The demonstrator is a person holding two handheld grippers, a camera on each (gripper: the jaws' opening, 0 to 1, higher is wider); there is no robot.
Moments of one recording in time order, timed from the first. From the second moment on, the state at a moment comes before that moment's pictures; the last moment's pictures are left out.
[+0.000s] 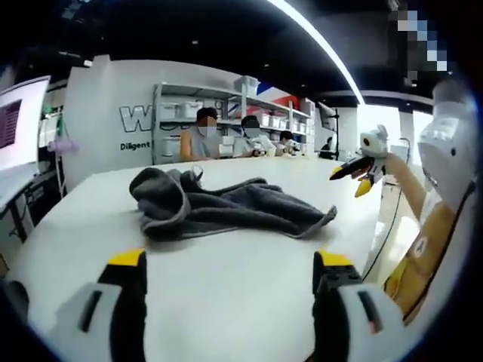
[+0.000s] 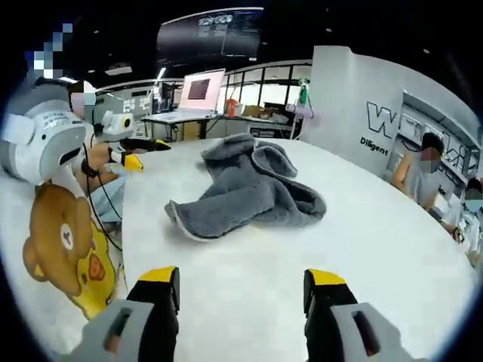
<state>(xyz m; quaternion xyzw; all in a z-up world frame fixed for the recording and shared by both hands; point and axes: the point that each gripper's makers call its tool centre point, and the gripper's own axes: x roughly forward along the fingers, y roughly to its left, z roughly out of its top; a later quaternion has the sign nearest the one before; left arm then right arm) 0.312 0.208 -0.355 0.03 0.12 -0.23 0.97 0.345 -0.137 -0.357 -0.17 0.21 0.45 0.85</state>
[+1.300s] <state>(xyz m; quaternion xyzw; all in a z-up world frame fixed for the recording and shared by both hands) 0.307 0.214 -0.366 0.03 0.14 -0.22 0.97 0.337 -0.177 -0.375 -0.08 0.23 0.39 0.89</state>
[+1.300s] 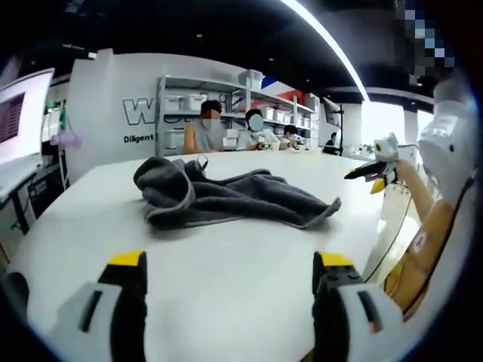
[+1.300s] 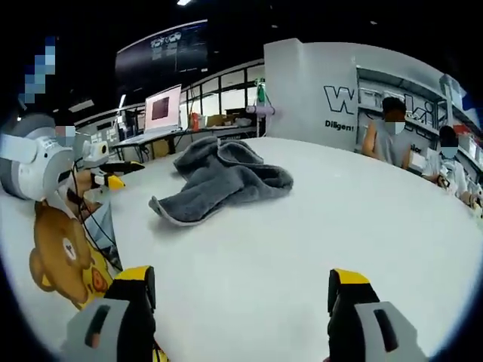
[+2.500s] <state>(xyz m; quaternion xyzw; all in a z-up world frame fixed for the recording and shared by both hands) 0.303 0.214 -0.364 0.02 0.13 -0.22 0.97 0.396 -0.130 -0.346 0.14 0.22 0.44 0.86</state>
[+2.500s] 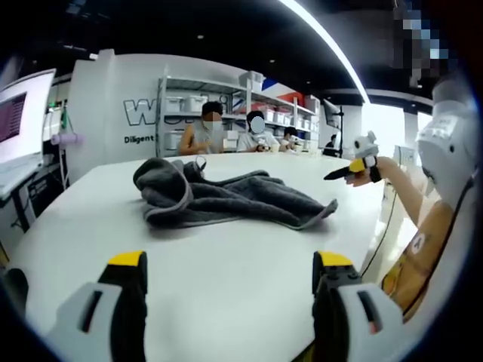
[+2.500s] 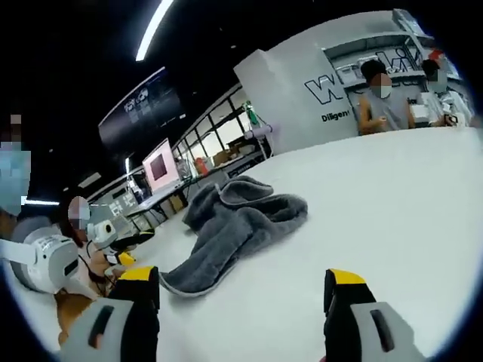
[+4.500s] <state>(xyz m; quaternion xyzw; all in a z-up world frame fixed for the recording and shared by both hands) 0.297 0.220 -0.369 0.00 0.13 -0.21 0.97 0.501 -0.059 -0.383 0.41 0.32 0.36 0.77</state>
